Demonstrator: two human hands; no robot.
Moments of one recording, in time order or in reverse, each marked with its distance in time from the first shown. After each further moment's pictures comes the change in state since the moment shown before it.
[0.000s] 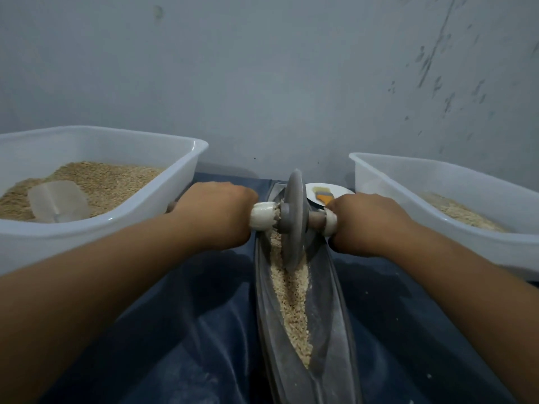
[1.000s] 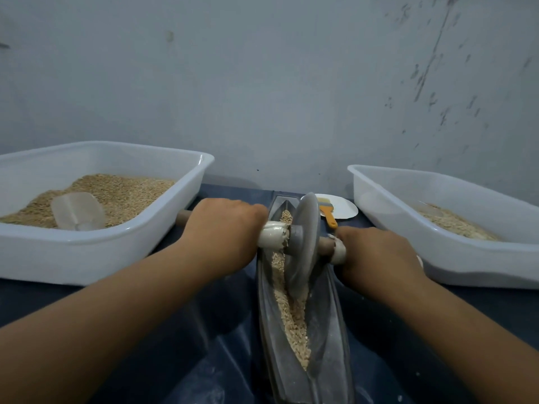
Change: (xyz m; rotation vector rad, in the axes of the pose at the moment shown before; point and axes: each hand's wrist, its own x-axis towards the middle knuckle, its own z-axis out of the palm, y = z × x) left_hand -0.030 0.022 -0.008 0.241 0.292 0.013; right_hand -0.051 -0.008 0.005 0.079 0.089 0.072
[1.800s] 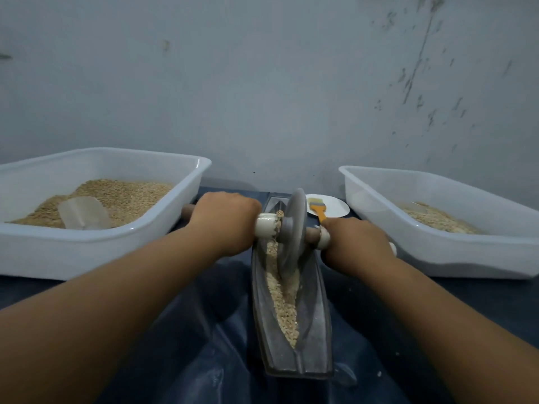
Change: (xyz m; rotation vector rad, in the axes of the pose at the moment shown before) left_hand 0.015 0.009 -0.024 -0.050 -0.206 -0.112; right_hand 0.008 -0.008 -0.008 0.089 -0.098 0.071
